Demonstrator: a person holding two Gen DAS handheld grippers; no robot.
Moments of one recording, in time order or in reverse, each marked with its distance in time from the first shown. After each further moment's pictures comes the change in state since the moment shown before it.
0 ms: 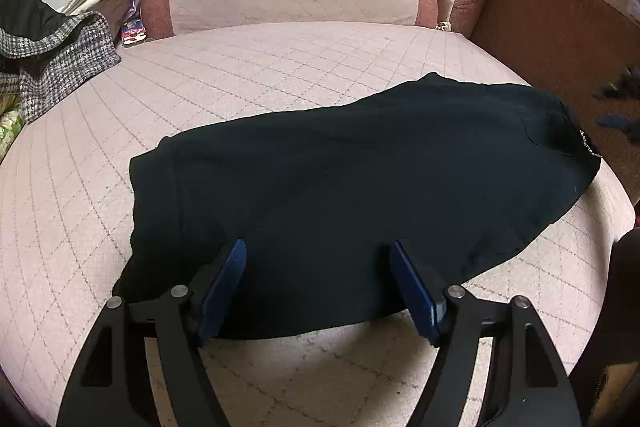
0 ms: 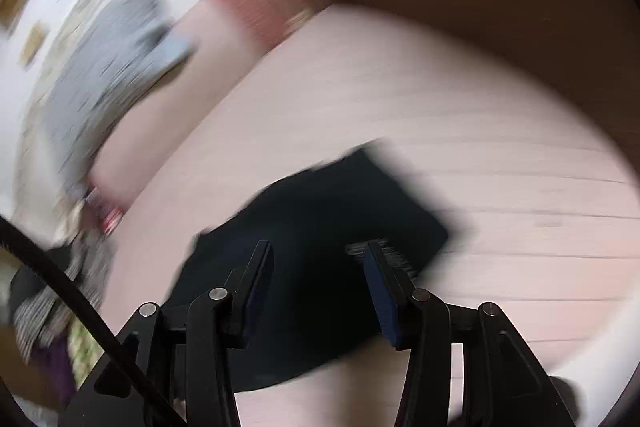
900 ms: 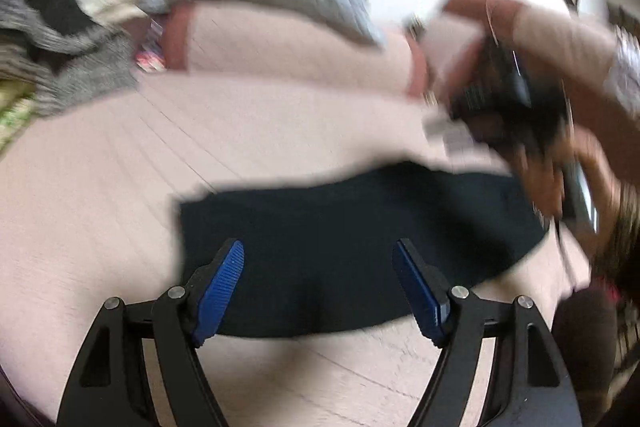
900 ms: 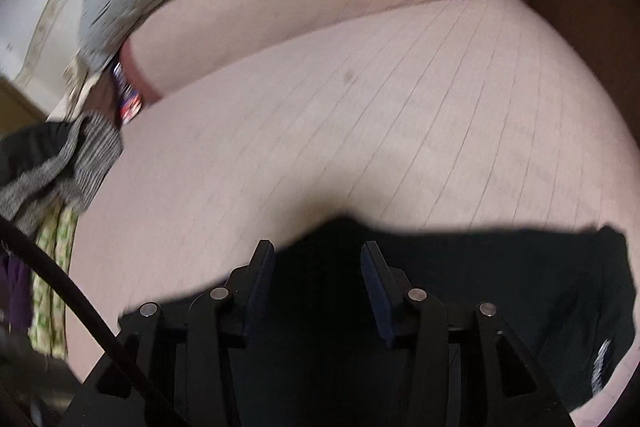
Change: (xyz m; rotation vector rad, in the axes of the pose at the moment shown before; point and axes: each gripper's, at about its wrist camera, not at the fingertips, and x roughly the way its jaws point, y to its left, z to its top) left arm -0.077 0.036 0.009 -0.156 -0.235 -0.087; right arm 0.156 0.158 0.018 -0.391 0.196 -0.030
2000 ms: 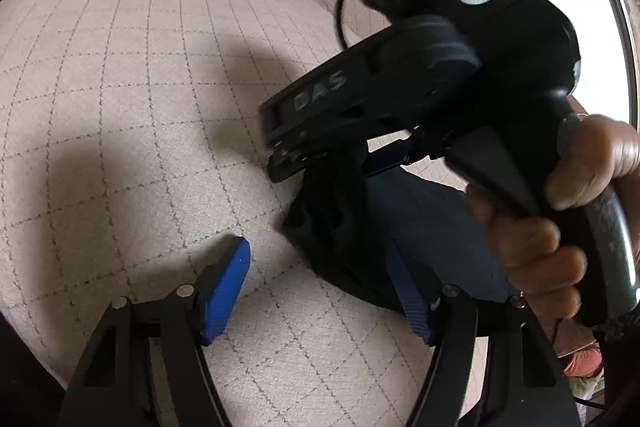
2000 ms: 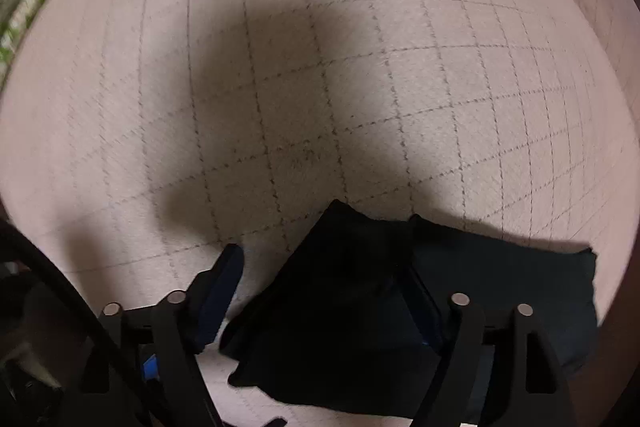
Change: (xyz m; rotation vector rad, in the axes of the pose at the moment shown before) left arm 0.004 0.095 -0.040 -0.543 0.164 -0.014; right arm 0.167 0.326 -0.122 -0.702 0.613 -0.258
